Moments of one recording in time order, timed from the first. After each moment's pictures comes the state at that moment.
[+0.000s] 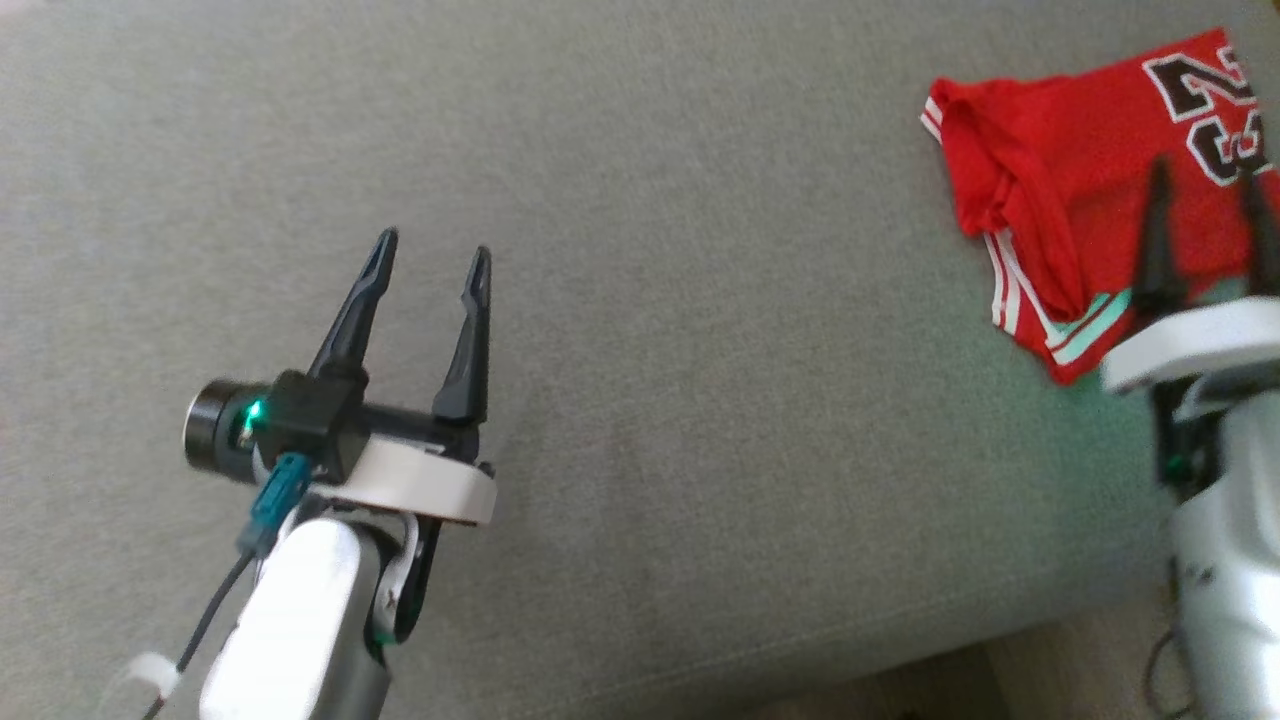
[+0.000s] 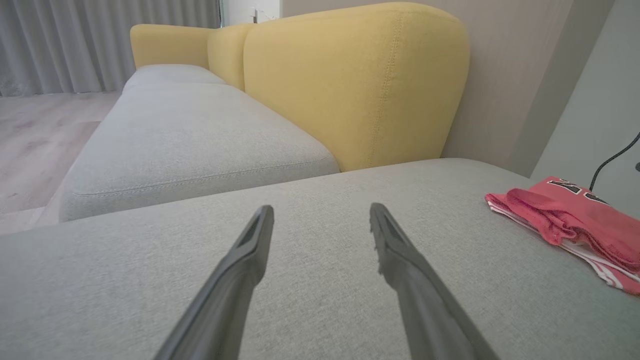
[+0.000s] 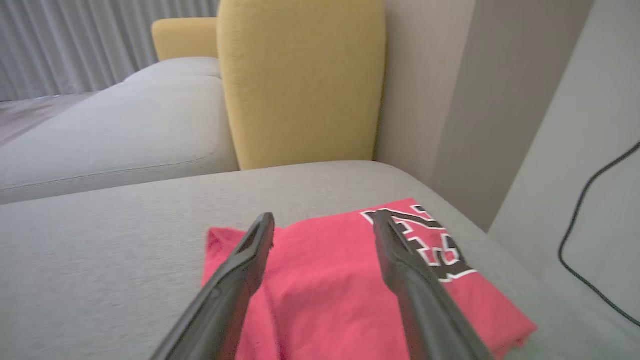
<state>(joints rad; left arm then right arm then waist) -0.26 0.14 -0.36 0.09 -0.16 0.10 -0.26 -0.51 -0.20 -0.11 0.58 0.17 0.12 -0.22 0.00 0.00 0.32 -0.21</state>
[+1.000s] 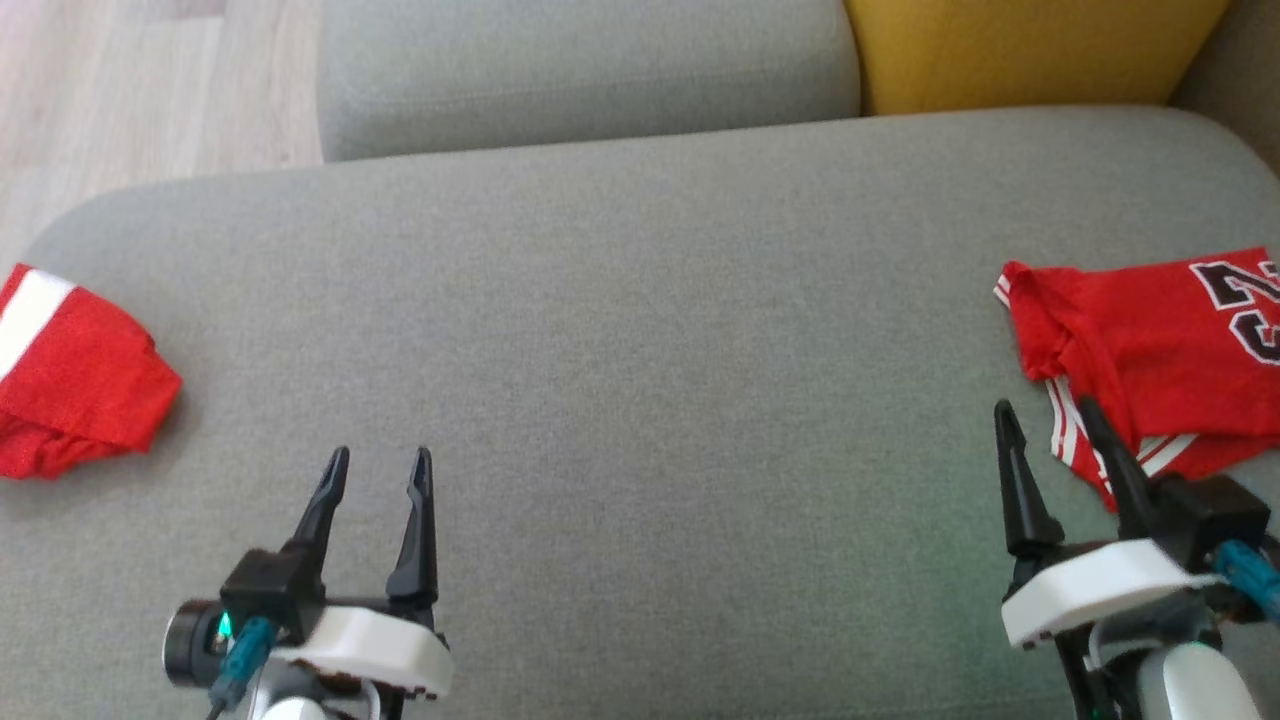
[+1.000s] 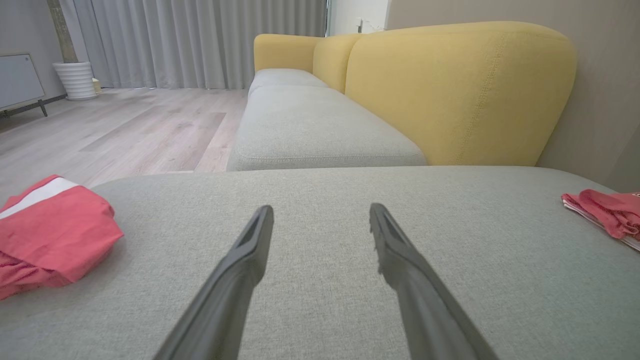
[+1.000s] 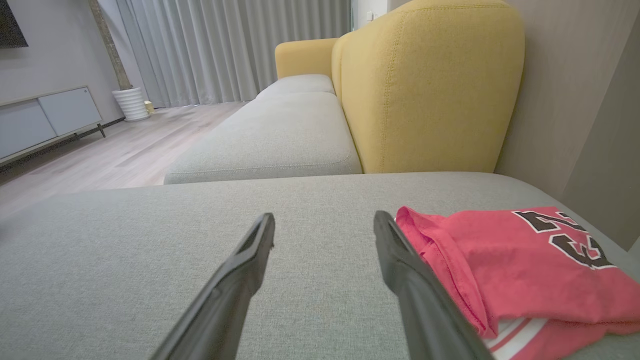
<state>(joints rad) 0.04 0.15 -0.28 0.09 -0.22 0.13 -0.26 0.04 -0.05 -0.02 0.01 0.11 0.12 0.01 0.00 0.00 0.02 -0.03</state>
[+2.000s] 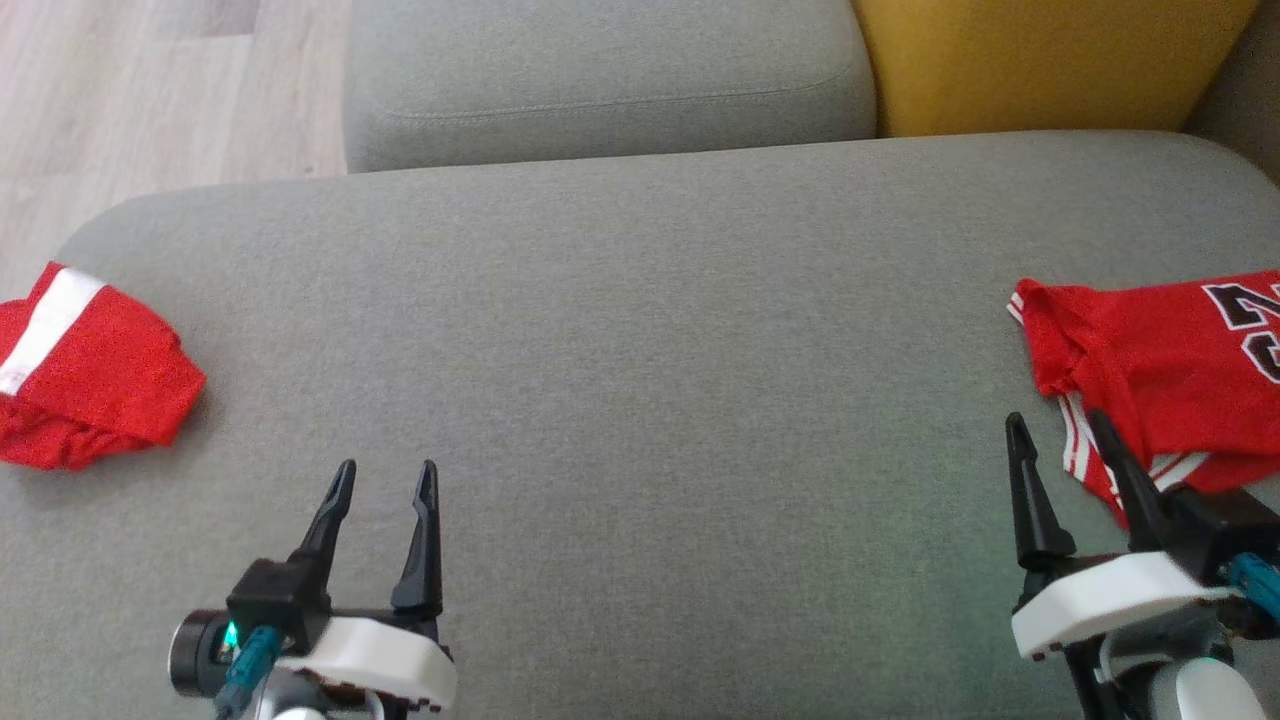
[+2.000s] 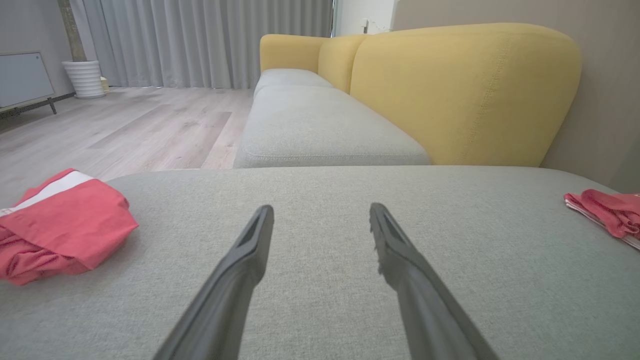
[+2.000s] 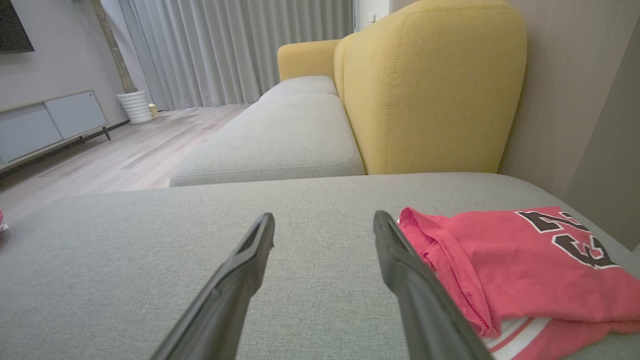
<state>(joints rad) 0.06 0.16 -0.30 0.10 -0.24 0.13 -0.26 0.08 -0.05 -0.04 -0.01 0.12 0.12 0.04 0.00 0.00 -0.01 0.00</state>
